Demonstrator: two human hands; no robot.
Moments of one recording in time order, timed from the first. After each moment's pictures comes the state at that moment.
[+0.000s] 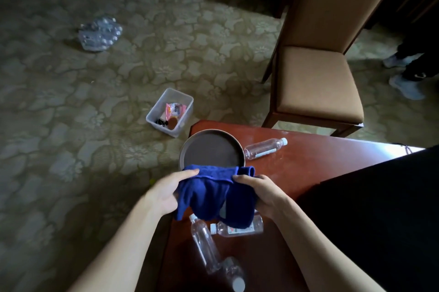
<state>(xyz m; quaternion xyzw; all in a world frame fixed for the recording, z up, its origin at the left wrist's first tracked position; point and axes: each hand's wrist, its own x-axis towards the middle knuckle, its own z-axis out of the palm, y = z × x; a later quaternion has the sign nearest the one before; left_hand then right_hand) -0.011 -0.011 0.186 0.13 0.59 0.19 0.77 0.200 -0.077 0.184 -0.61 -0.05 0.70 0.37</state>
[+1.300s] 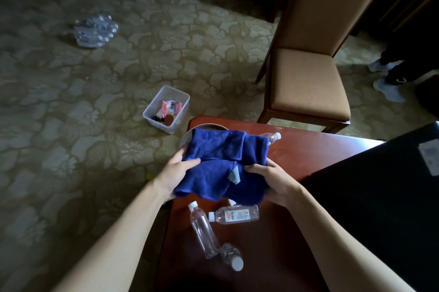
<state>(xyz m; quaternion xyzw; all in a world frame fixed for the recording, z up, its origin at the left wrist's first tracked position) -0.017 -0.030 0.202 0.34 0.52 0.25 0.74 0.205 -0.102 0.217 -0.54 -0.14 0.71 0.44</state>
